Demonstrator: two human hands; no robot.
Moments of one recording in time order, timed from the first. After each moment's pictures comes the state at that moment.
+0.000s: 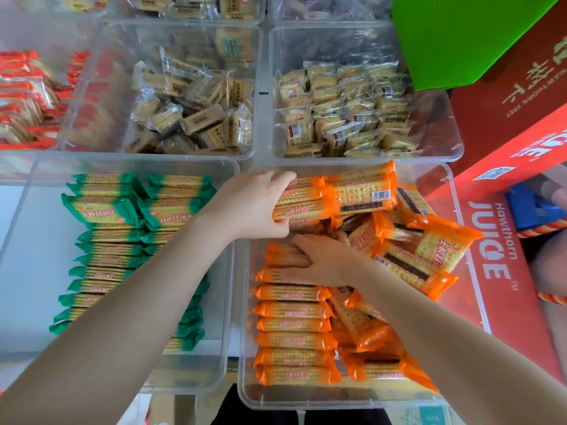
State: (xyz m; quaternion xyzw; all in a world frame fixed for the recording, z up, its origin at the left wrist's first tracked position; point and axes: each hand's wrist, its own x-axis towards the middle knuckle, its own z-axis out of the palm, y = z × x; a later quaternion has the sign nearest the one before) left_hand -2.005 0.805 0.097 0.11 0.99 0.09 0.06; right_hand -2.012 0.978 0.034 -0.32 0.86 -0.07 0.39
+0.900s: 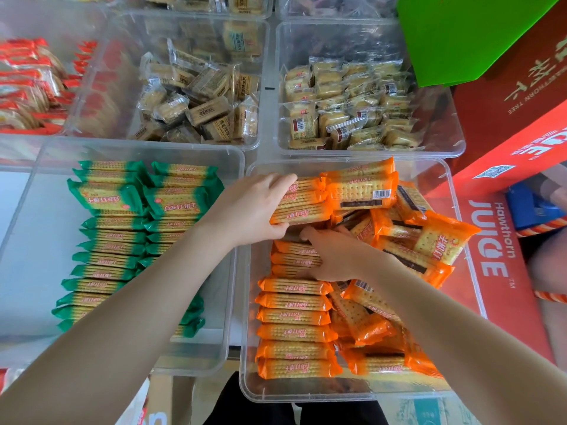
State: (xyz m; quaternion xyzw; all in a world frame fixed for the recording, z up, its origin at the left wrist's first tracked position) left_hand -1.979 0.809 0.093 0.12 0.99 0.09 0.04; right_hand -2.011 0.986 0.038 -0.36 0.86 -0.01 0.37
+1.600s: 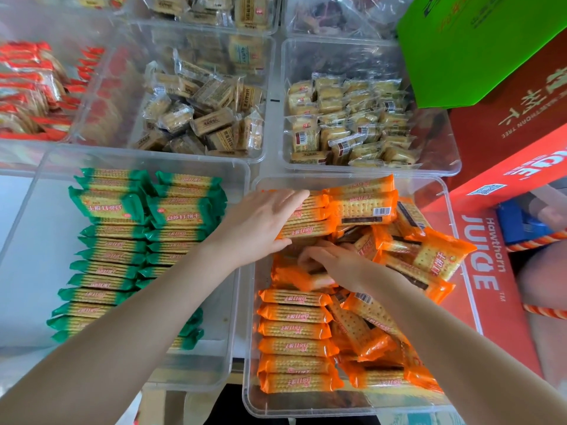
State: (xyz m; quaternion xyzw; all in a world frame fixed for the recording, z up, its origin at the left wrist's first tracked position) left_hand -1.973 0.804 0.076 0.15 0.98 0.09 0.03; right_hand -2.005 0.988 0.060 -0.26 0.85 -0.11 0.45
